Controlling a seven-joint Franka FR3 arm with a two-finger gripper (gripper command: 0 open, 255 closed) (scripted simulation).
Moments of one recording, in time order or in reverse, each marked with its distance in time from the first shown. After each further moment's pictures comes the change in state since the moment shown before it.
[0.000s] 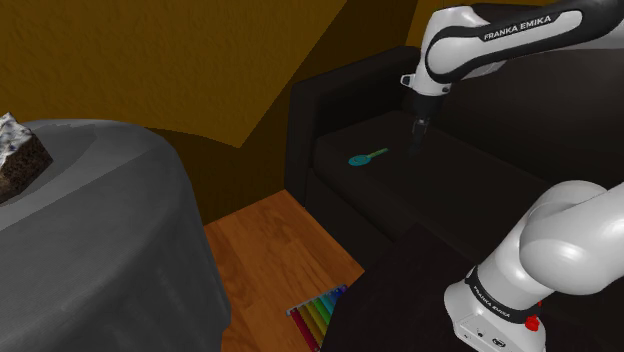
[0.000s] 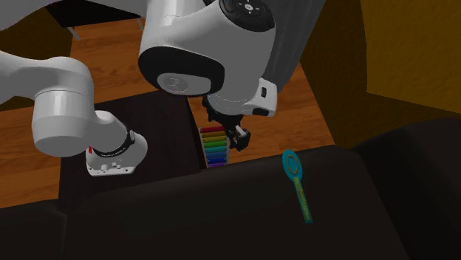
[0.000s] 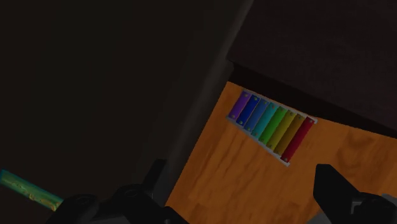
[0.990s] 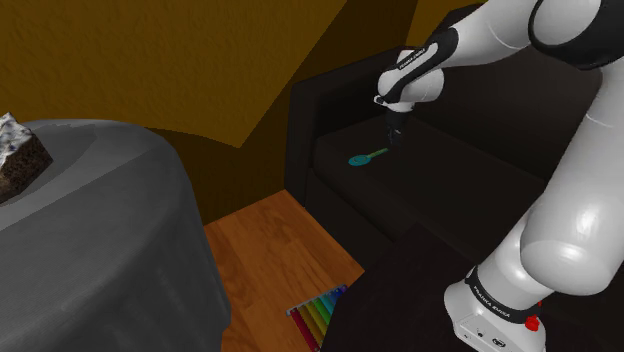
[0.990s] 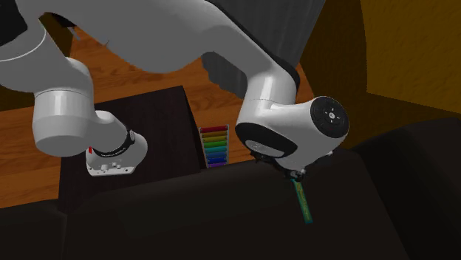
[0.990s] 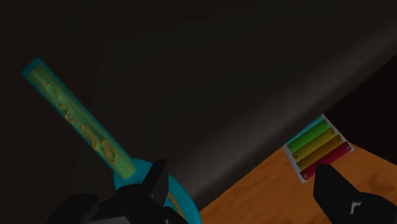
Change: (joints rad) arm 0.019 0.645 -0.163 0.320 0.294 0.319 -0.736
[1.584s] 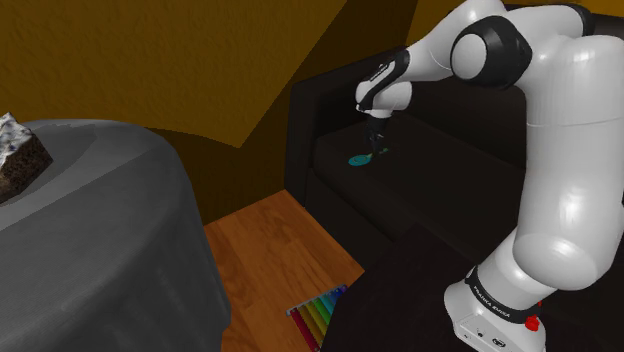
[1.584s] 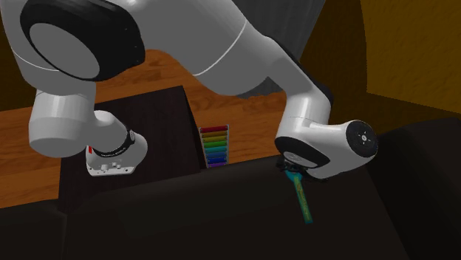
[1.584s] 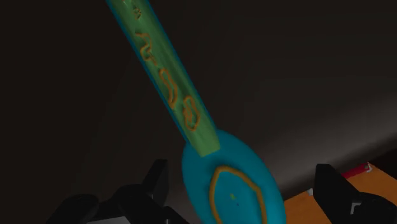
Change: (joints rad) arm -0.120 0.341 0.117 0.316 0.171 0.006 -0.302
